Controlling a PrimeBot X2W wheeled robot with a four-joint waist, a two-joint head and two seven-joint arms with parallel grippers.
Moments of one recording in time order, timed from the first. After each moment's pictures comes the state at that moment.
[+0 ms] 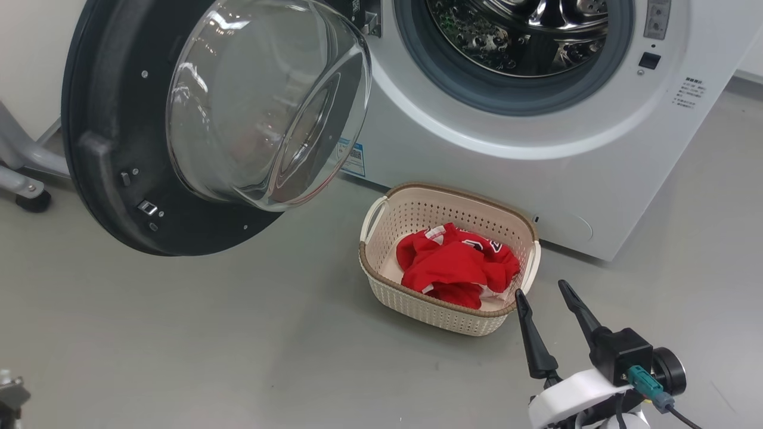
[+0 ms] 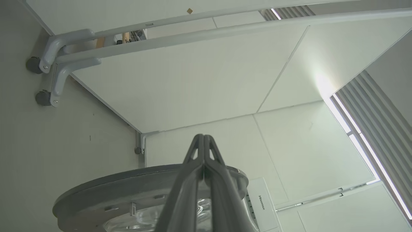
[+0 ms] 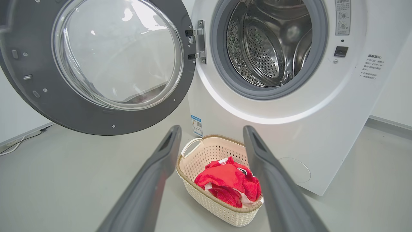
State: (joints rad) left arm 0.02 0.04 0.37 -0.22 -1.59 0.07 -0.15; right arm 0.02 -0.06 0.30 0.19 0.24 -0.05 -0.26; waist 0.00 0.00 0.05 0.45
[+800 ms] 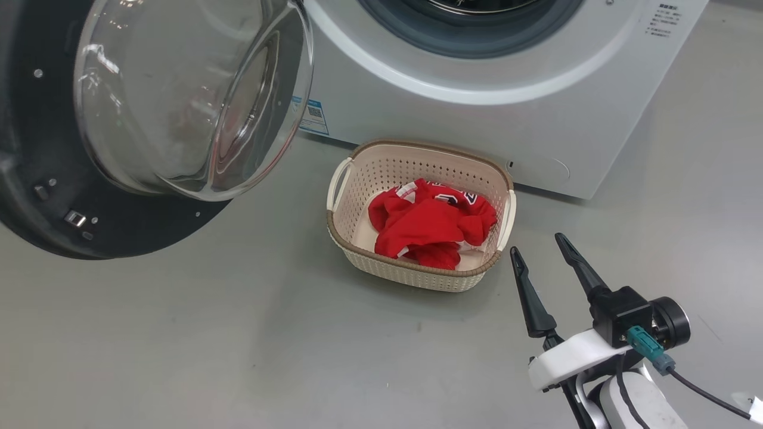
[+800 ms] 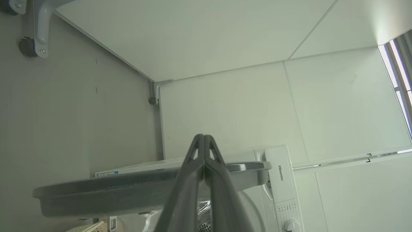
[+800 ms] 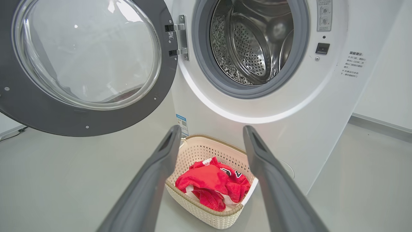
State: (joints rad) left arm -0.30 0.37 0.42 0.18 -1.82 0.12 0.19; right arm -0.08 -0.10 0.31 0.15 0.20 -0.03 -0.23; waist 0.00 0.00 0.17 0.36
